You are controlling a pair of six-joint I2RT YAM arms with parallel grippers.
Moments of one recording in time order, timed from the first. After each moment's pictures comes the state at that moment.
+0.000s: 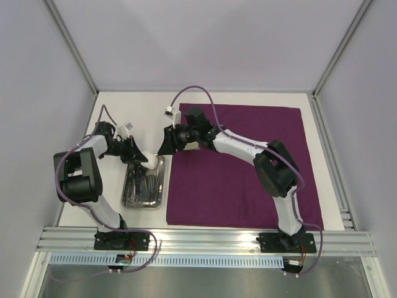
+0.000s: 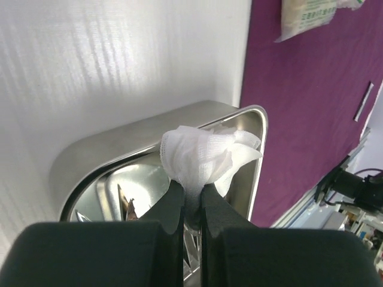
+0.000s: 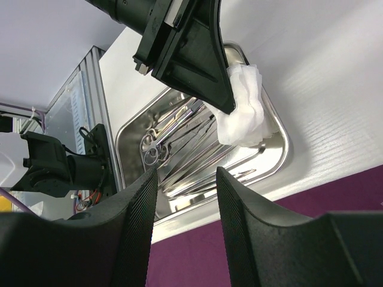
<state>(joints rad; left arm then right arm) 0.20 1.72 1.00 -0.57 0.78 -0.02 0.77 2.07 1.59 -0.01 -0.68 0.40</state>
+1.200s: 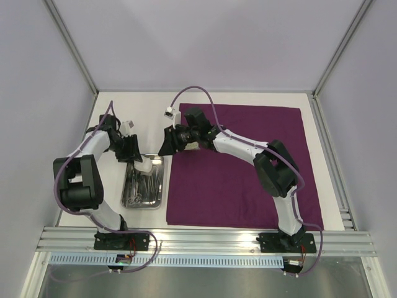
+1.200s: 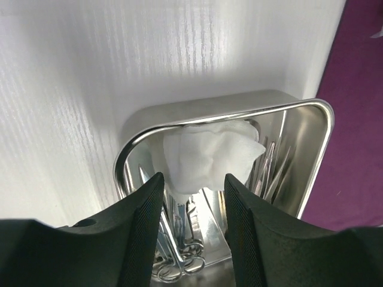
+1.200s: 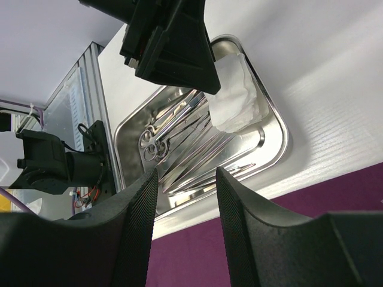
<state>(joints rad) 0.13 1.65 1.07 -0.71 0.38 0.02 0.77 2.07 1.58 -0.02 -0.69 0.39</state>
